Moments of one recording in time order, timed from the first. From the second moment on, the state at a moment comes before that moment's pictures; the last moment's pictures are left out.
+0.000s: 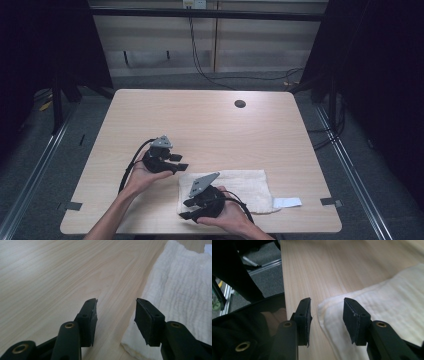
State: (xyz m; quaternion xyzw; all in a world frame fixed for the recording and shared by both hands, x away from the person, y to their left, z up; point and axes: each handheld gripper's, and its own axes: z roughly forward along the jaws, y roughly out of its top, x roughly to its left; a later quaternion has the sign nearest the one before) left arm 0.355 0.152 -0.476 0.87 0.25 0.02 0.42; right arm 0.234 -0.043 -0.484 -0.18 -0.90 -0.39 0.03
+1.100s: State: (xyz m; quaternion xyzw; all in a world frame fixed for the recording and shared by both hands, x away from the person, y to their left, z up) left arm 0.342 0.140 -0.496 0.90 0.22 -0.01 0.37; right arm 0.234 -0.037 -0.497 -0.20 -0.90 -0.38 -0.02
